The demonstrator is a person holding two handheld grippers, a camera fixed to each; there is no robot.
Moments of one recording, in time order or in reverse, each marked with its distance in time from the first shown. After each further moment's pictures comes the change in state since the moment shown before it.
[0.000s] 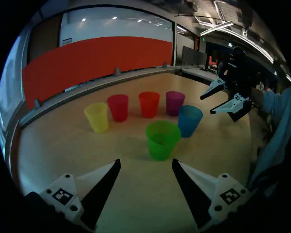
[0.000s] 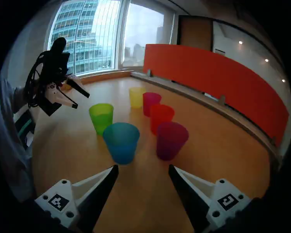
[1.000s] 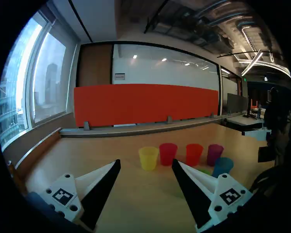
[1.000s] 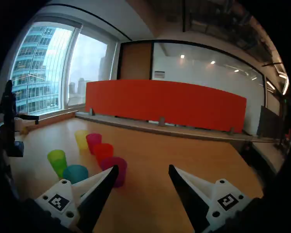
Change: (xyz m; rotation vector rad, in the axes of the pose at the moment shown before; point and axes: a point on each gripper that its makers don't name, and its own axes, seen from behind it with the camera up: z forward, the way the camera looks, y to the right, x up) left arm 0.071 -0.069 -0.068 0.451 0.418 -0.161; right arm 0.055 0.087 -0.056 -0.494 0.301 0.221
